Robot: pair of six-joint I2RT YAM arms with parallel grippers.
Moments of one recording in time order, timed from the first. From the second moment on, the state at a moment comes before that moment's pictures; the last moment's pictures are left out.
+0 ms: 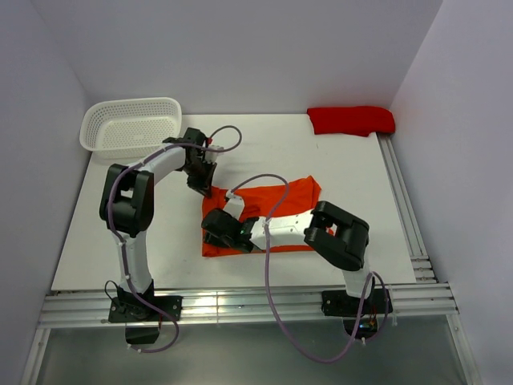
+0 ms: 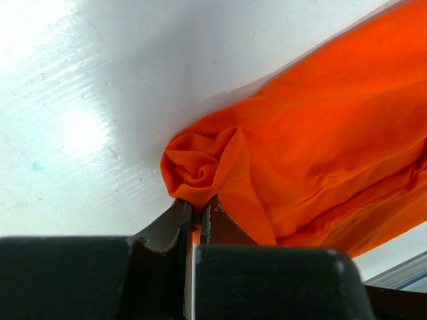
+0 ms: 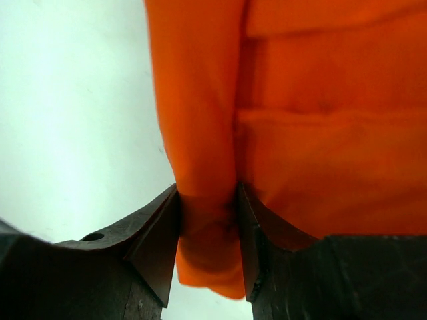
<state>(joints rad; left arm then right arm) -0.31 2.03 1.50 -0.77 0.29 0.04 1.15 1.93 1.13 -0.03 0.32 1.22</state>
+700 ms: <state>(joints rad) -0.36 2.08 1.60 -0.86 0.16 0.04 1.26 1.90 1.36 -0.44 0.46 1.14</state>
